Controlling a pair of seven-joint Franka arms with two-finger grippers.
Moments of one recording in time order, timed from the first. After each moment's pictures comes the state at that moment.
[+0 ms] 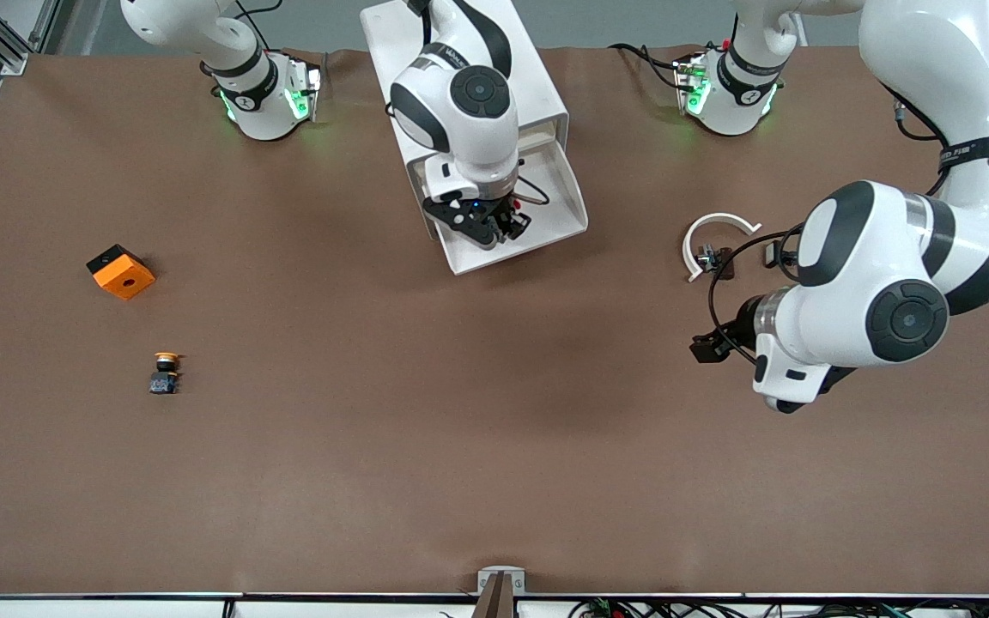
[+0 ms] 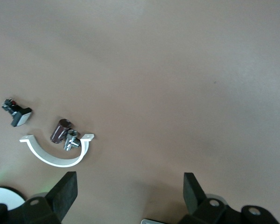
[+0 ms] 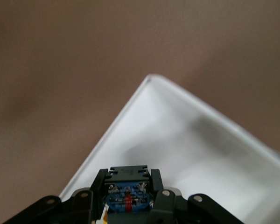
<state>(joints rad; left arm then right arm) -0.12 0.53 -0.21 -1.30 -0.04 1.57 -0.86 0.92 0.40 -0.06 -1.68 0.06 2.07 1.40</state>
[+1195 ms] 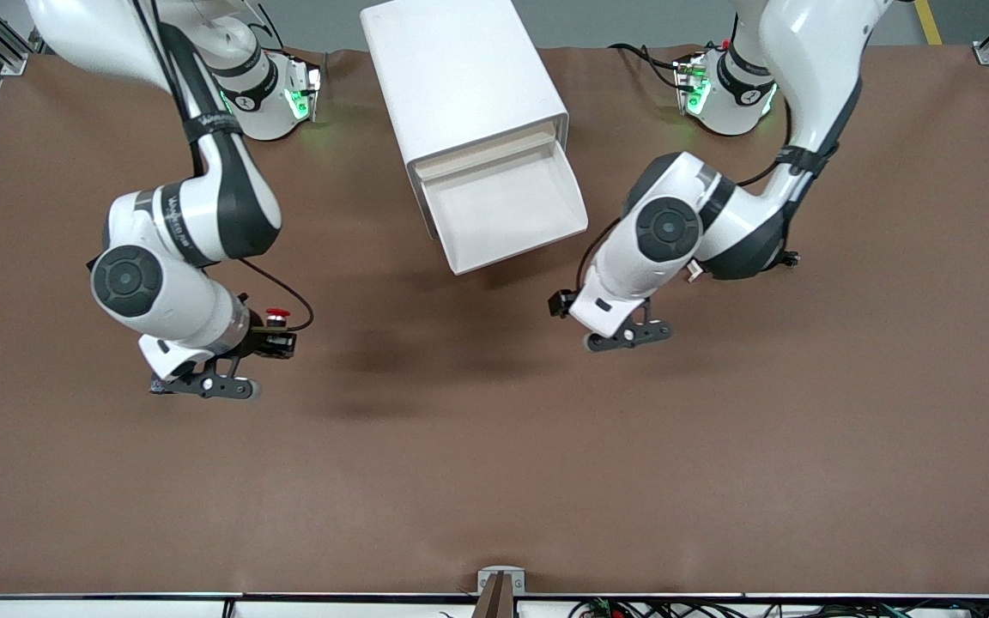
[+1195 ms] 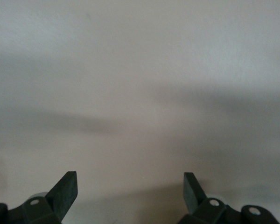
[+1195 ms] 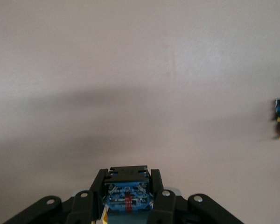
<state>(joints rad) -0.18 0.50 -0.48 -1.71 0.08 2.14 -0.82 0.29 0.40 -0.08 -1.71 0.05 2.07 0.28</state>
